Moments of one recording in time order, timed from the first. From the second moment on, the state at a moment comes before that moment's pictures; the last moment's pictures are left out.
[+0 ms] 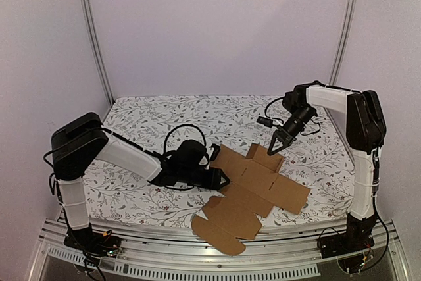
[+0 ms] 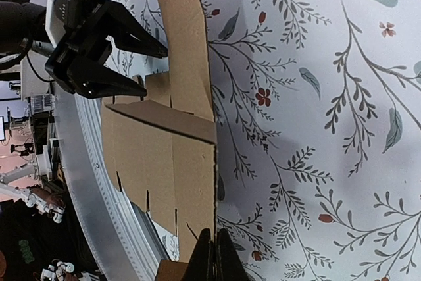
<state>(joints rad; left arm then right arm) -0.96 1.95 0.94 0.30 0.16 -0.64 0.32 2.14 1.72 -1.31 -0.75 -0.56</state>
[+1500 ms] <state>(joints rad) -0.95 2.00 1.22 -0.18 0.18 -0.54 0.43 1.80 1.62 -1.09 -0.53 -0.37</state>
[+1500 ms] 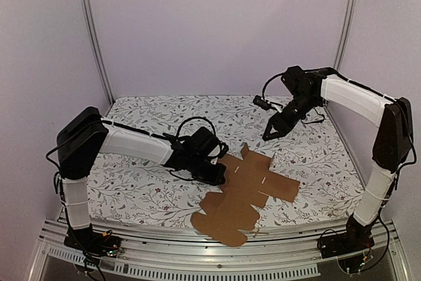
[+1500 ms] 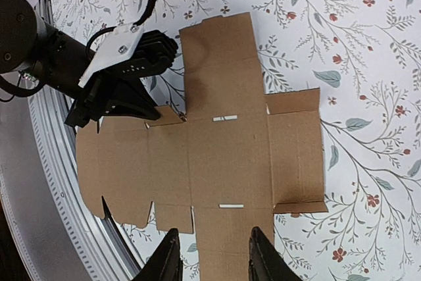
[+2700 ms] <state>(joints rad) -0.97 1.94 1.14 -0.20 0.19 -0.56 0.61 2.23 1.65 -1.04 -0.47 -0.14</state>
